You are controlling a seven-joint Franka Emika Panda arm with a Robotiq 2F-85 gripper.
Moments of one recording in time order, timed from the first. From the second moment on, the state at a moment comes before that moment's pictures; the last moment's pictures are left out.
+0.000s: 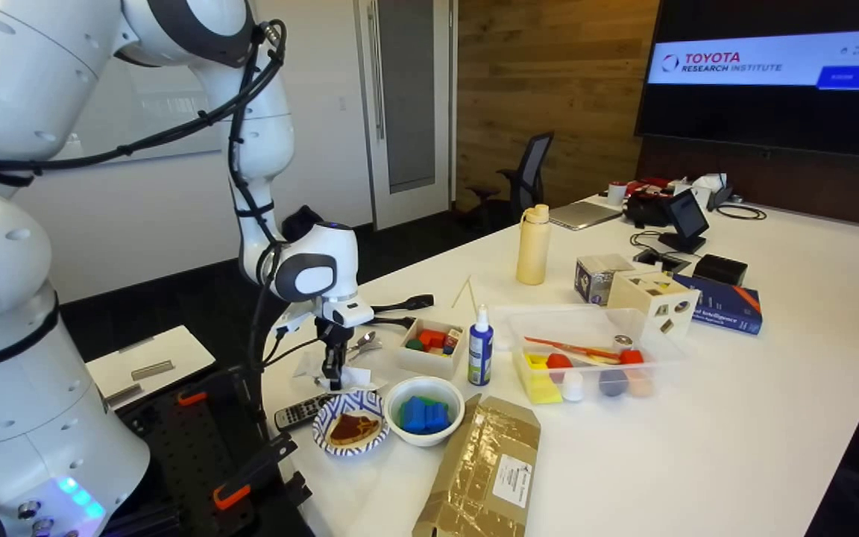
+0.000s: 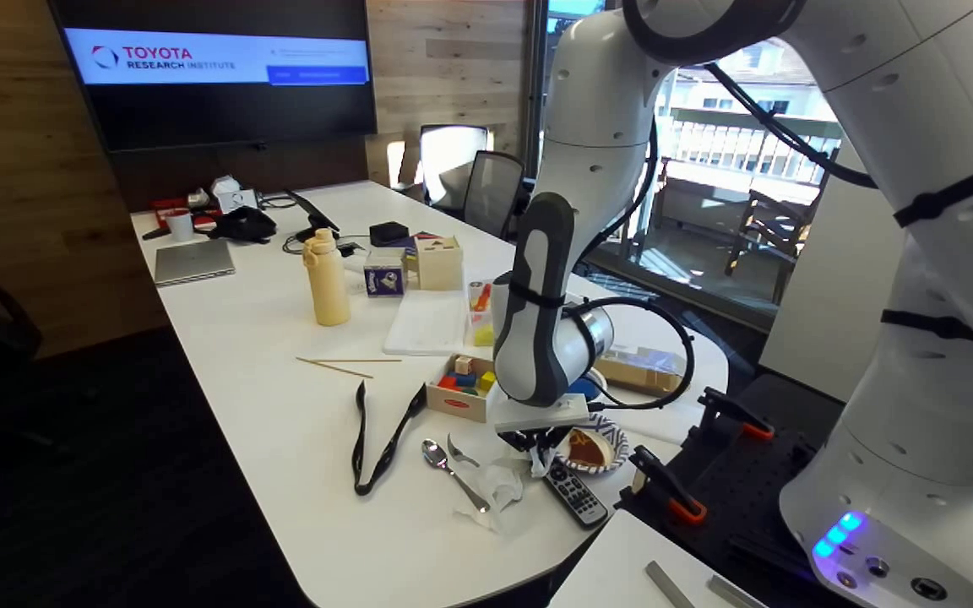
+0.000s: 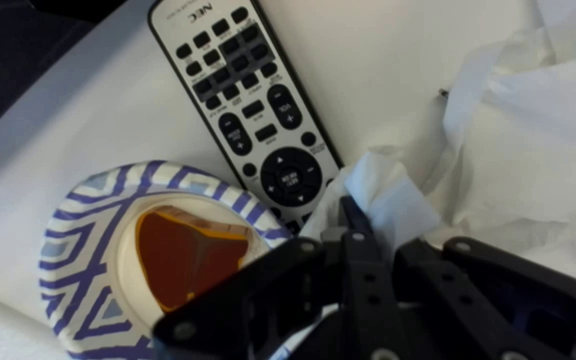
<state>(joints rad) 0.39 0.72 -0.10 -2.42 0.21 2.96 0.79</state>
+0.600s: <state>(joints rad) 0.24 0.69 -0.03 -2.43 0.22 2.71 0.74</state>
